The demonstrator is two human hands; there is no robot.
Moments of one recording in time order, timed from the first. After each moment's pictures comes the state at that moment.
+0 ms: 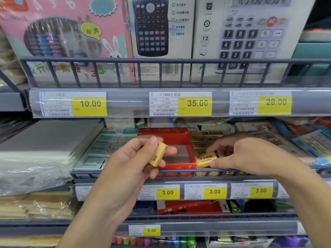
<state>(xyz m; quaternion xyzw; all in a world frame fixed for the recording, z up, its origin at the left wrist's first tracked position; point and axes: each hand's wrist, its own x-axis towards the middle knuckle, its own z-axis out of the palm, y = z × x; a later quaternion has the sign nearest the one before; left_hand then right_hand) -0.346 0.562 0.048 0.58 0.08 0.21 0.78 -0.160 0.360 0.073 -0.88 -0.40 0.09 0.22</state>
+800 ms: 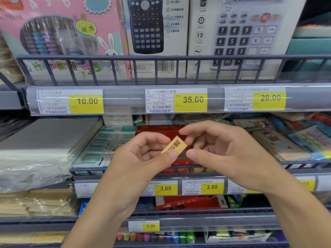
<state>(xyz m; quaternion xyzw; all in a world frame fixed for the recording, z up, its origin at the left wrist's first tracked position) -0.346 0.552 0.047 0.67 0.07 0.24 0.70 -0.218 0.371 0.076 -0.65 -0.52 0.11 0.54</state>
